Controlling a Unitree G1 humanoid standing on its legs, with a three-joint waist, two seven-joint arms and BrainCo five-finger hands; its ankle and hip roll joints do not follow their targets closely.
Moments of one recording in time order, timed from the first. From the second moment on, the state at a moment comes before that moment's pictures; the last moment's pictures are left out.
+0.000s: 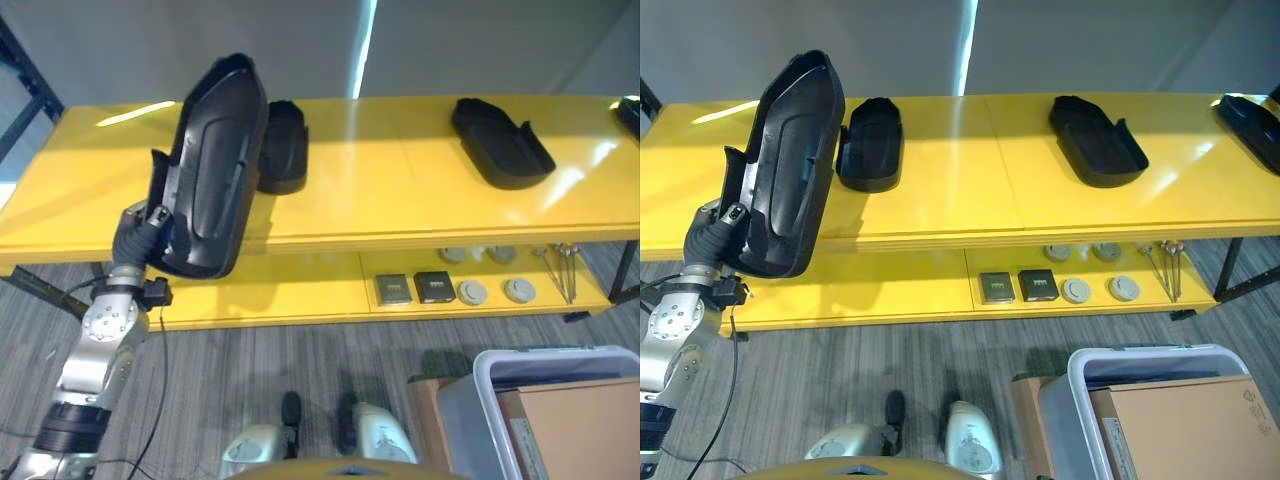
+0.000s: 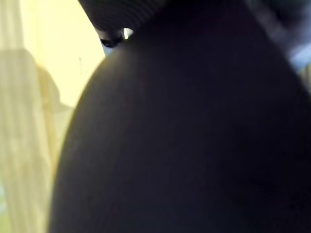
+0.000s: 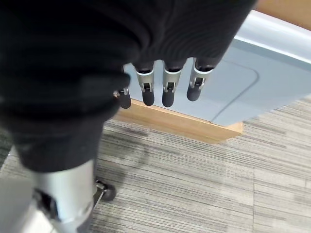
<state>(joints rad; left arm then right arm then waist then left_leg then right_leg) -0.06 0.52 -0.01 -0.11 -0.49 0.00 0.22 0.08 -0.28 0.24 1.17 -0.07 0.11 -0.14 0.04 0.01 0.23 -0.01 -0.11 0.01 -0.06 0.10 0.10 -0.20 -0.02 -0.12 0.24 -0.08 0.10</state>
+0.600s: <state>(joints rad) -0.03 0.51 -0.02 -0.14 -0.47 0.04 0.25 0.09 -0.29 0.25 1.15 -0.07 0.19 -0.14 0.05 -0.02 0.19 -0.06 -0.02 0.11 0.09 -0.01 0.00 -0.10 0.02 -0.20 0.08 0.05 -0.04</state>
